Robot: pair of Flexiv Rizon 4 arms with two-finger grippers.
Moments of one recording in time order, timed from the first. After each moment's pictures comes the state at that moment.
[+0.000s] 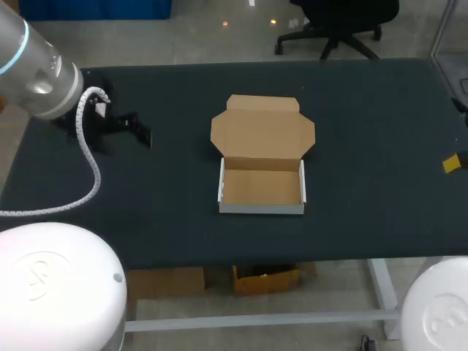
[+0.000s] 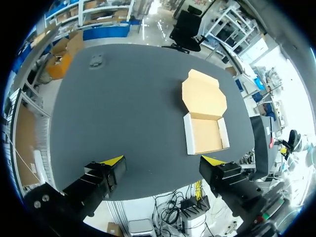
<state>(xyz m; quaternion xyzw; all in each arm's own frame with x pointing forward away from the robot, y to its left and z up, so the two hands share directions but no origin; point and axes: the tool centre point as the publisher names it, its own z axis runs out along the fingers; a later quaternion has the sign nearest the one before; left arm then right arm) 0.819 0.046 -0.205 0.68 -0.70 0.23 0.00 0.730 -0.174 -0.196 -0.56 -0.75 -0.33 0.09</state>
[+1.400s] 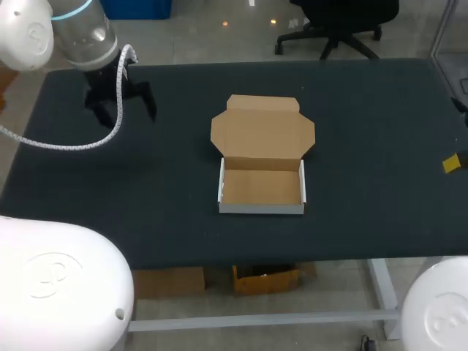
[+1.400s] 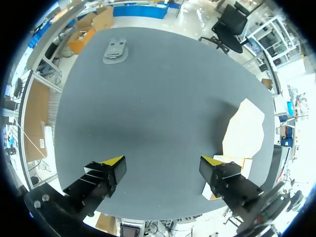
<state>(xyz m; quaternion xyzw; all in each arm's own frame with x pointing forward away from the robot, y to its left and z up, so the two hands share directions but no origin) 0.957 0.070 -0.260 0.77 -0.63 0.11 0.01 0.730 -0.174 -0.196 -0.56 -0.75 -0.33 0.09</state>
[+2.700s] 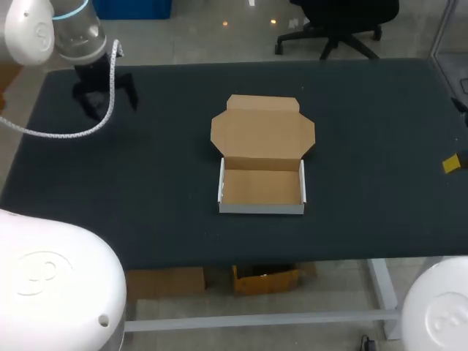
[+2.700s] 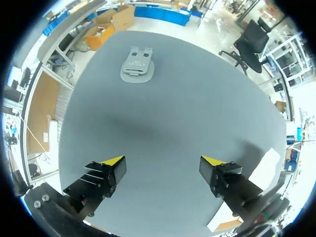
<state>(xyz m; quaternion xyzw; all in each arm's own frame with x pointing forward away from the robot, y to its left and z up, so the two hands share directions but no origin) 1.041 0.136 -0.301 0.82 -0.57 0.09 -0.03 0.731 -0.174 -0.196 -0.56 -0.75 -0.33 0.09</state>
